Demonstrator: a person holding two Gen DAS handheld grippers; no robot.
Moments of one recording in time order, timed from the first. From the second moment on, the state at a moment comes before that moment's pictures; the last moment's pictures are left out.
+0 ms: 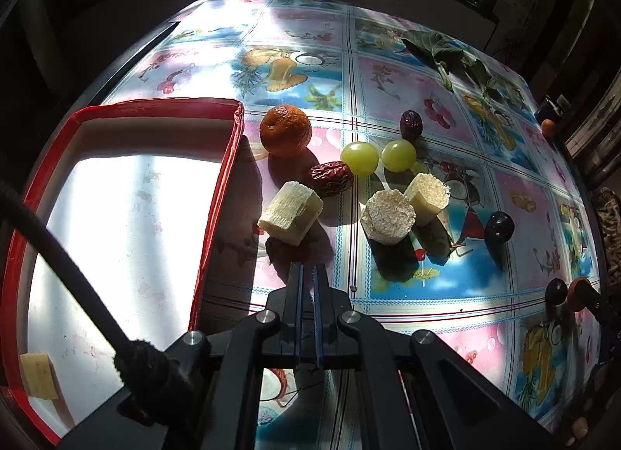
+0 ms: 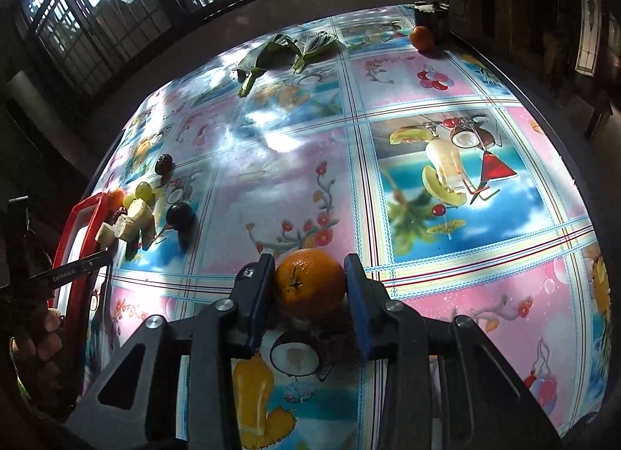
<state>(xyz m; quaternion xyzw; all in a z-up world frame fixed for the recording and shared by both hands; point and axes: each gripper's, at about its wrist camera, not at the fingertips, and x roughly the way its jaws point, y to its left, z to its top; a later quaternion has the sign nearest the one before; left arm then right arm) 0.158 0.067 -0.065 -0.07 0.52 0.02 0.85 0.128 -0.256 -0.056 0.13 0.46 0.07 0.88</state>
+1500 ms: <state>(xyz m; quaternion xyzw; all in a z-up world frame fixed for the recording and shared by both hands) 0.053 0.100 -0.012 -0.04 0.44 0.11 0.89 0.060 -0.133 -0.022 0.05 0.44 0.19 0.87</state>
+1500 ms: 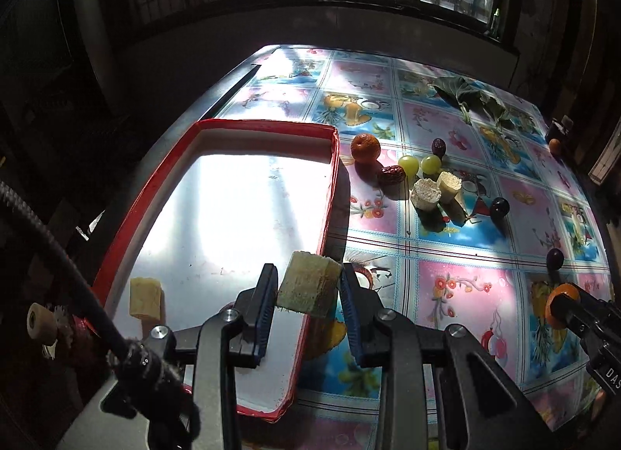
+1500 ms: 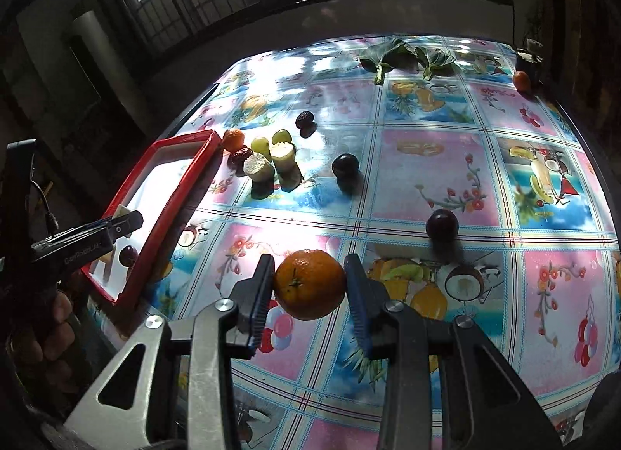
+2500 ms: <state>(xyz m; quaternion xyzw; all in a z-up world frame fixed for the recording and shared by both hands) 0.037 0.206 -0.018 -0.09 0.44 0.19 0.87 0.078 0.024 -0.029 0.00 0.46 0.31 0.83</state>
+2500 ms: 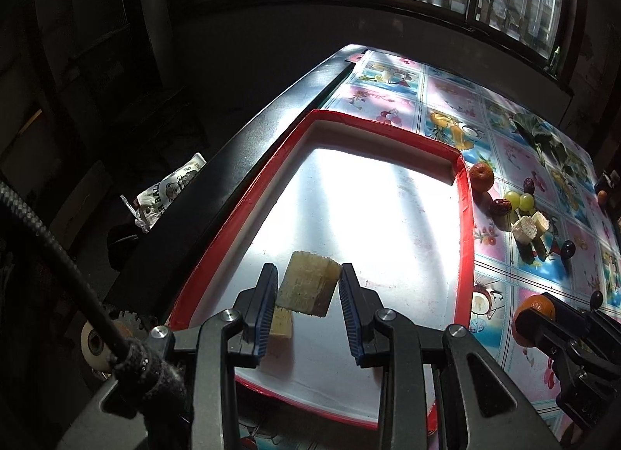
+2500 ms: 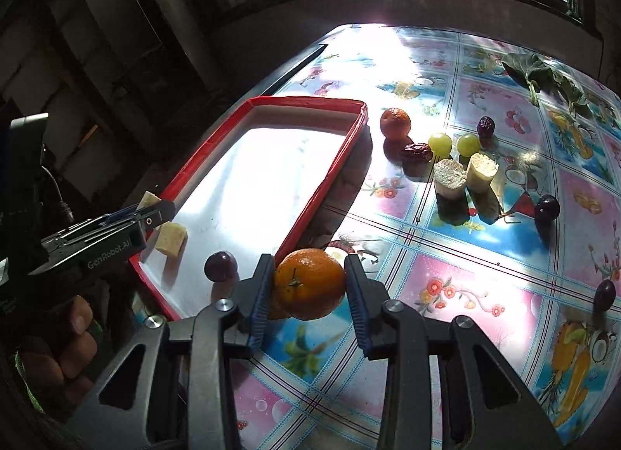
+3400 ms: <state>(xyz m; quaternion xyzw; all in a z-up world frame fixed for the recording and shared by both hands) 0.081 0.239 -0.049 -0.10 0.48 0.21 0.85 0.112 0.114 -0.057 -0.05 0.49 0.34 0.80</state>
